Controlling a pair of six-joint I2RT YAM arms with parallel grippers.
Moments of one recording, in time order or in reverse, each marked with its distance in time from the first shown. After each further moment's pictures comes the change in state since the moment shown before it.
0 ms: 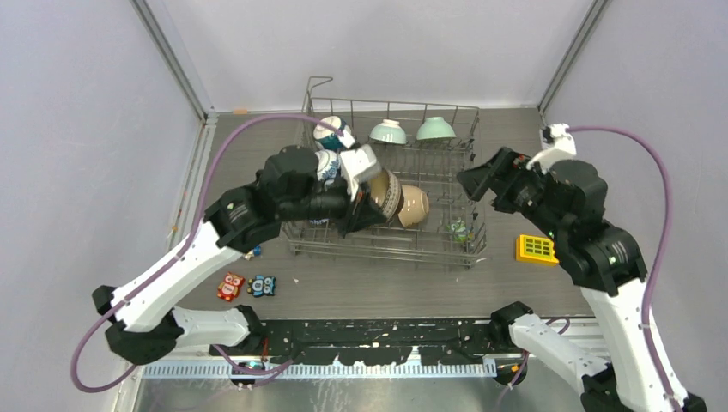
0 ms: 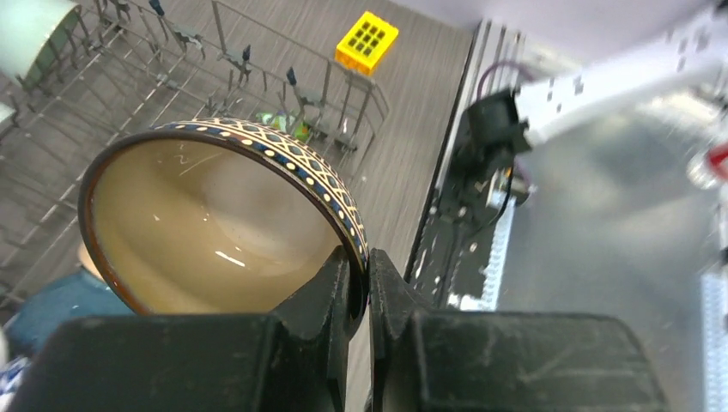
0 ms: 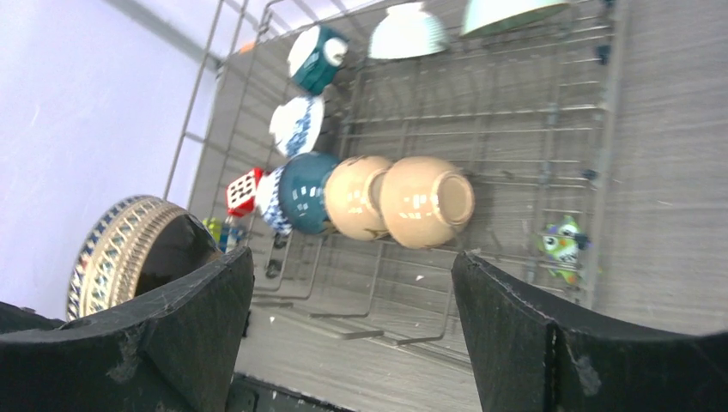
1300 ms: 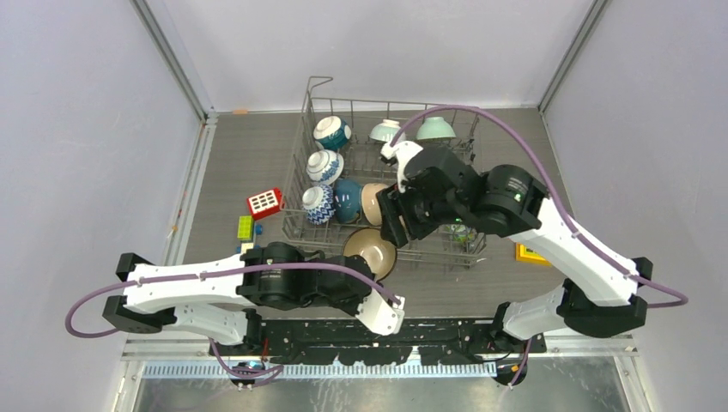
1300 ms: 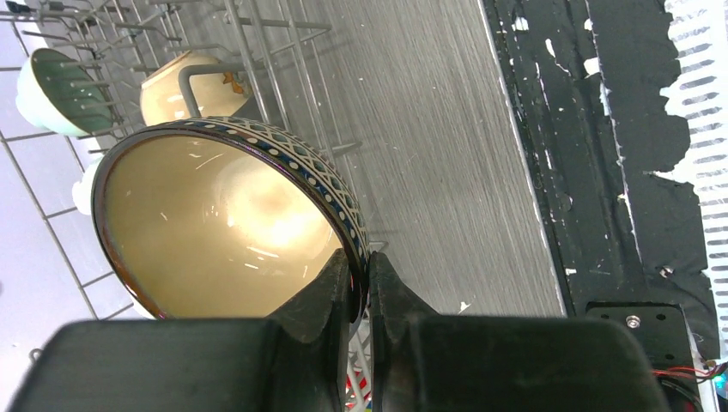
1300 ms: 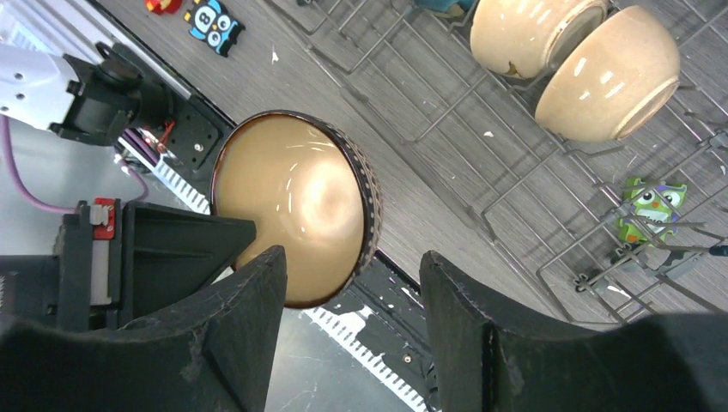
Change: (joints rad) left arm -0.624 -0.018 -0.149 -0.447 -0.610 0.747; right arm 0.687 0.574 0.531 -0.437 0.042 -0.185
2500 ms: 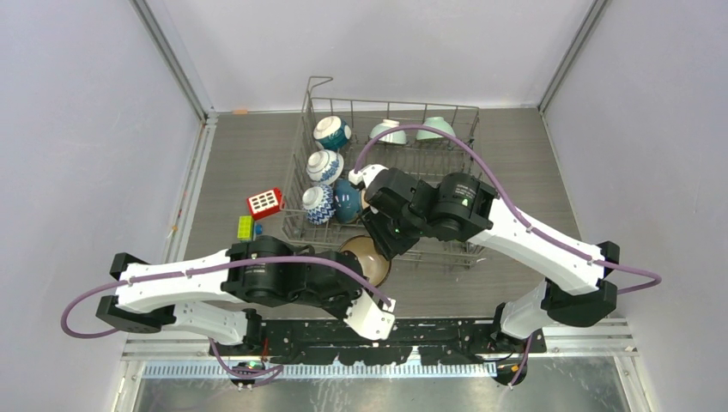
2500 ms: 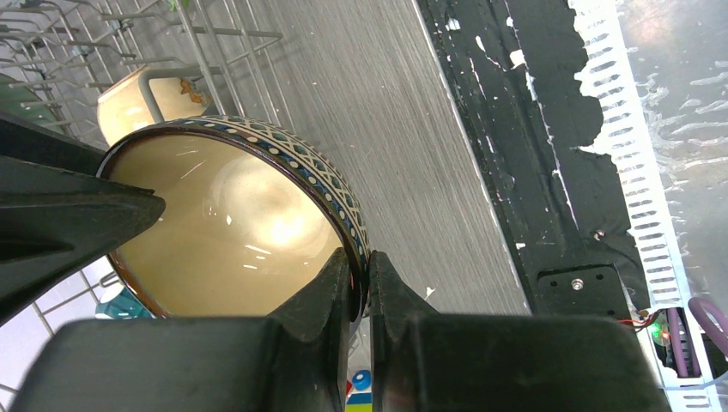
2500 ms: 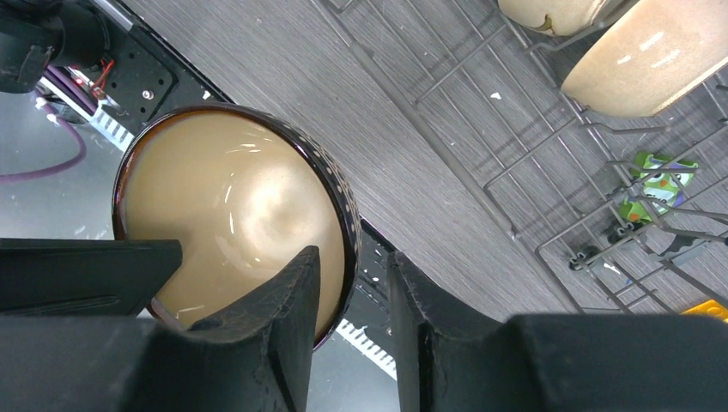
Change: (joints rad) left arm -0.008 -0.005 0.105 -0.147 0.120 -0.016; right arm 0.120 0.134 -0.011 -0.051 0.055 0.001
